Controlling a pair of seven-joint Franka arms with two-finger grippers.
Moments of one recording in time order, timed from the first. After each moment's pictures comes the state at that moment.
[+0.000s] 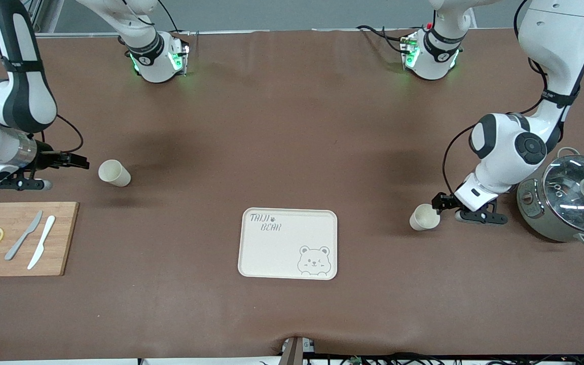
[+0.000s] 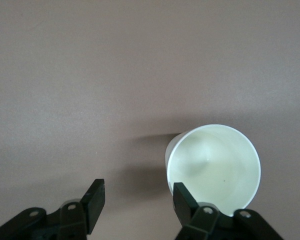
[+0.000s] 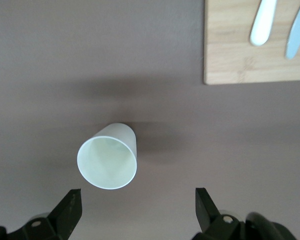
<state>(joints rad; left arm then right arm) 0.19 0.38 -0.28 -2.13 0.02 2.66 0.04 -0.22 0.12 -0.02 -2.16 -0.01 2.09 -0.20</state>
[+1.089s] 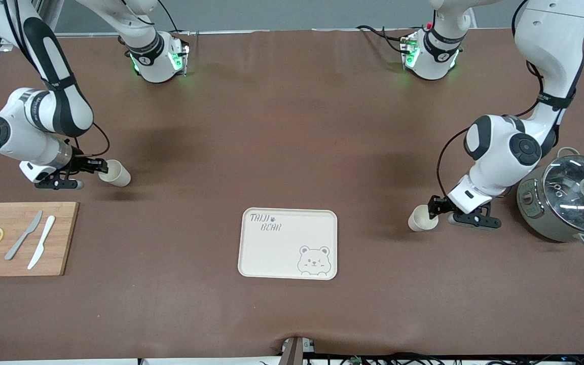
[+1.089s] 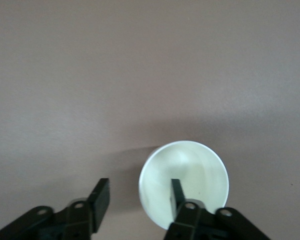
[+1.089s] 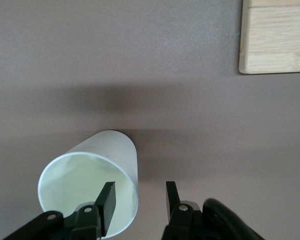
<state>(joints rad) 0.18 0.41 -0.32 -2.09 0.02 2.67 0.03 -0.22 0.19 -0.01 -2.34 -0.01 2.39 -0.20</state>
